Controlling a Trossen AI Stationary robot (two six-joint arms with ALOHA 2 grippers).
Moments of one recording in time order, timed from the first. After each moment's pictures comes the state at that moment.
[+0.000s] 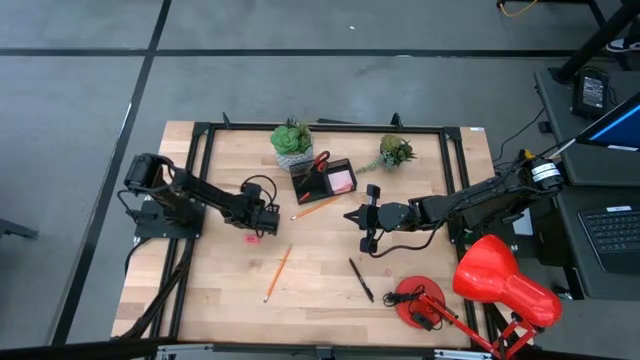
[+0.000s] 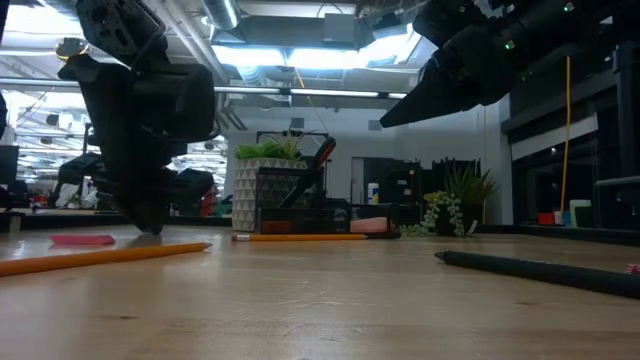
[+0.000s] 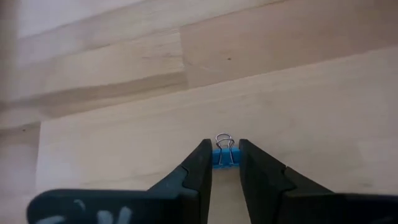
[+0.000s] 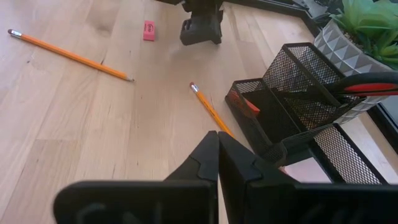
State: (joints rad) left arm -0.11 1.65 0.68 -0.70 -0.61 -1.53; right arm 0.21 1.41 0.68 0.19 0.39 -0.03
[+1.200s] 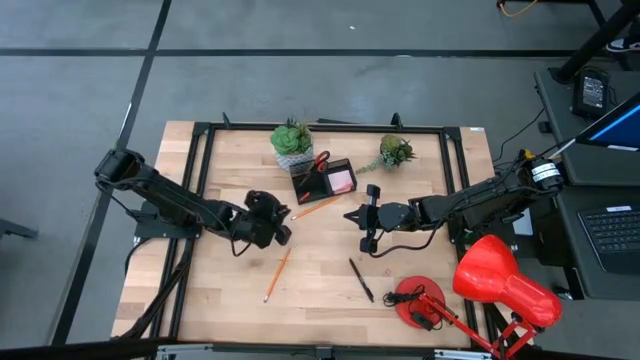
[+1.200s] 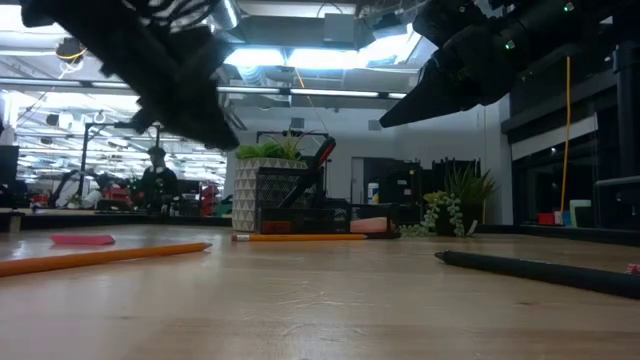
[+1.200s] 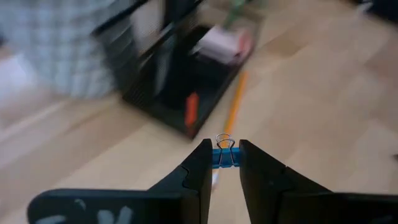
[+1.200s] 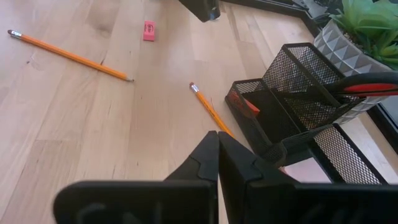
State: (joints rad) left arm -0.32 1.37 0.68 -0.20 -0.79 -0.89; right arm 0.21 1.41 0.68 0.19 0.39 -0.03
